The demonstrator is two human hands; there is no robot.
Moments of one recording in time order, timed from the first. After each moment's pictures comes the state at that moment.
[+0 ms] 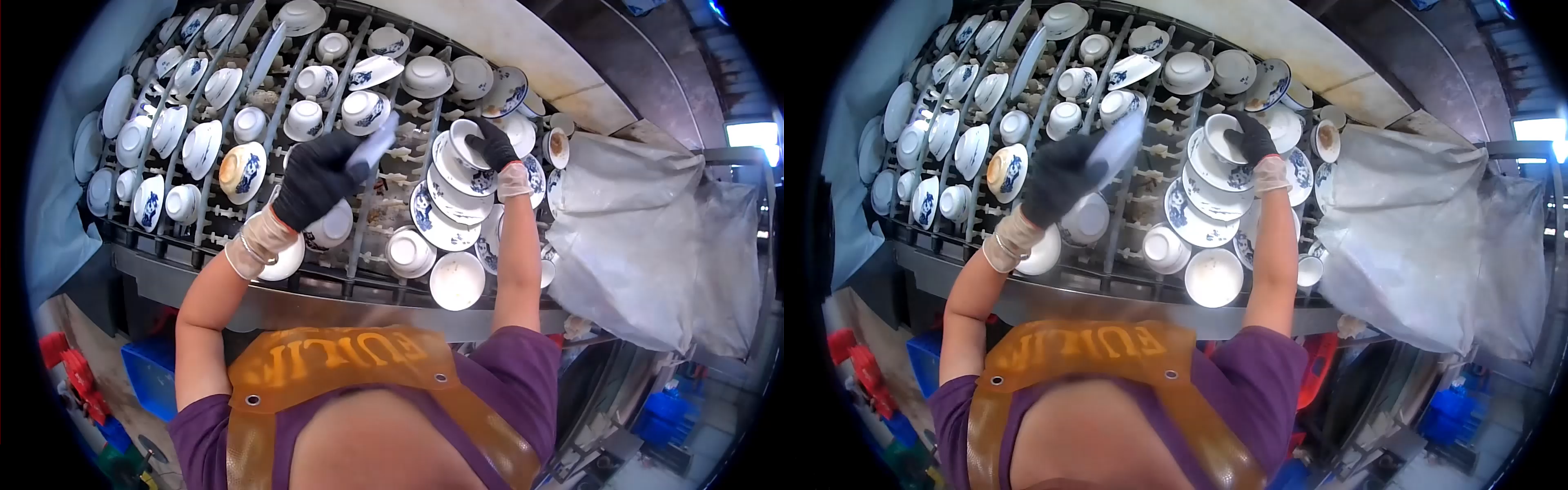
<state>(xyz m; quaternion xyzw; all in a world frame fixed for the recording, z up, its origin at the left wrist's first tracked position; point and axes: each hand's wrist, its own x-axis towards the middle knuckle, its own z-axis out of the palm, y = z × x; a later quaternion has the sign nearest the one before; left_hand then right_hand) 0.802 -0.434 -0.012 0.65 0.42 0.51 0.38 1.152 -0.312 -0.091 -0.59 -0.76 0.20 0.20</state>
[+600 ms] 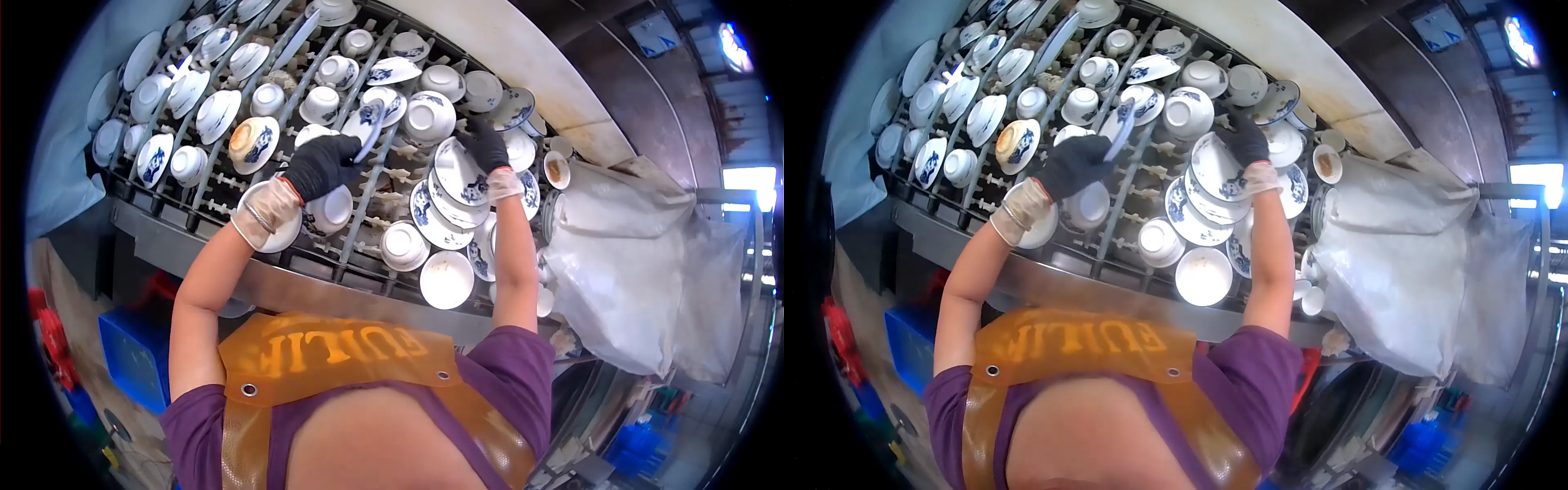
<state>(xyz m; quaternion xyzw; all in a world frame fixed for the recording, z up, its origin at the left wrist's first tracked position) 0.784 -0.433 -0.045 0.79 0.50 0.28 0.24 1.111 -0.312 -0.072 -0.58 -0.77 0.17 0.21</state>
